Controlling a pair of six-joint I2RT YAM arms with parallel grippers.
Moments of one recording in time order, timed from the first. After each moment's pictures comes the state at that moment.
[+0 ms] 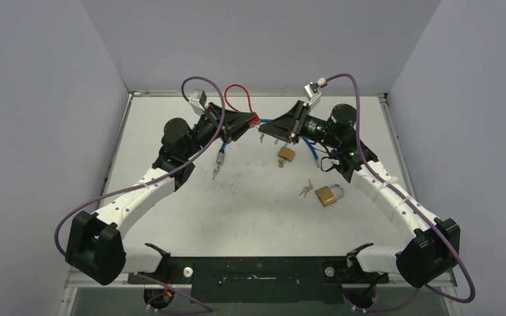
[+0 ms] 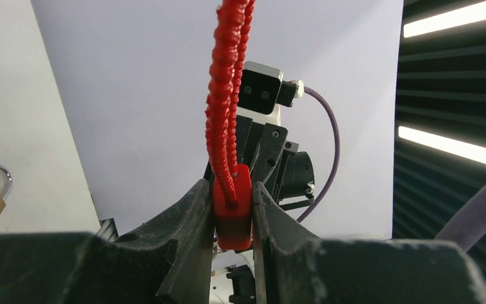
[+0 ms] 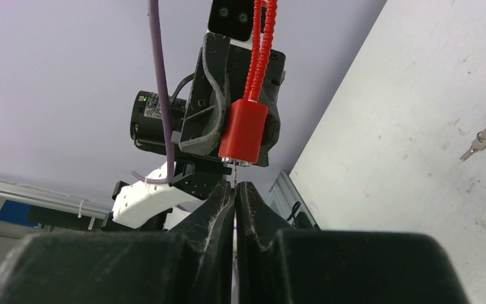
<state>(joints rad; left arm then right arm) -0.50 1.31 0.96 0.57 0.46 -1.62 0.45 1.28 1.12 0.19 -0.70 1.12</state>
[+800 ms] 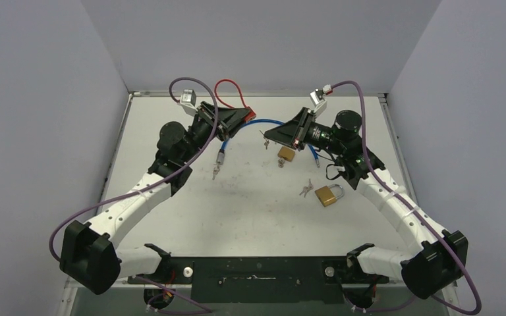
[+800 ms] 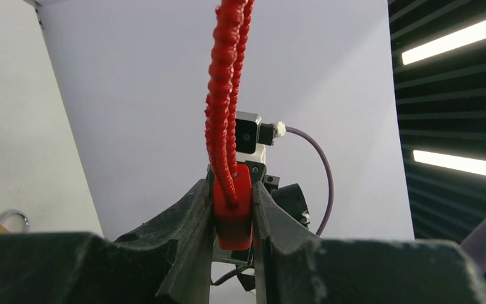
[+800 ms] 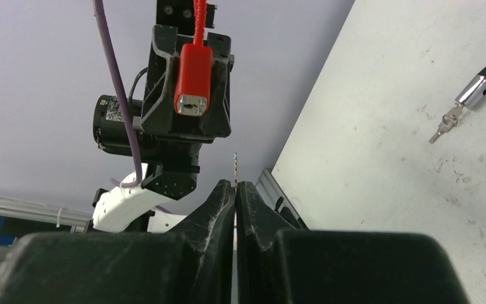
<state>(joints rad) -0.52 1.23 0.92 0.56 0.26 -1.52 0.45 1.20 1.06 0.09 -0.68 1.08</state>
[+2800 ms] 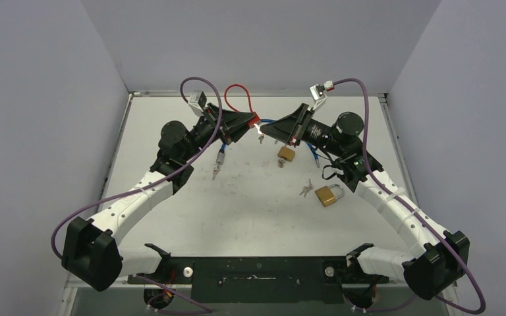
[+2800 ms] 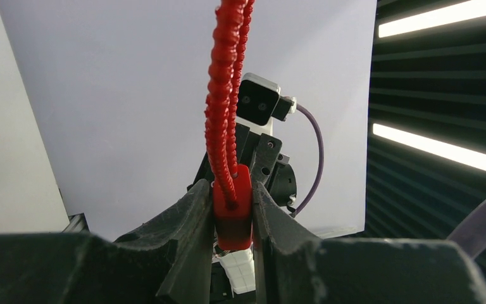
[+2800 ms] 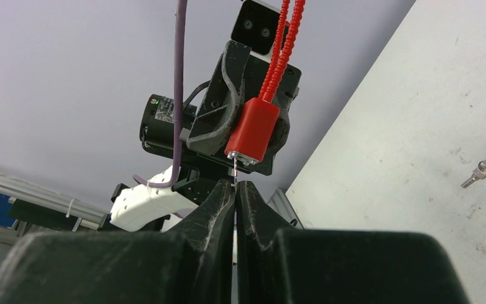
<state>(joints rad) -0.52 1.26 0.94 0.58 0.43 -1.70 0.50 1.19 1.07 0.24 -0.62 1.10</state>
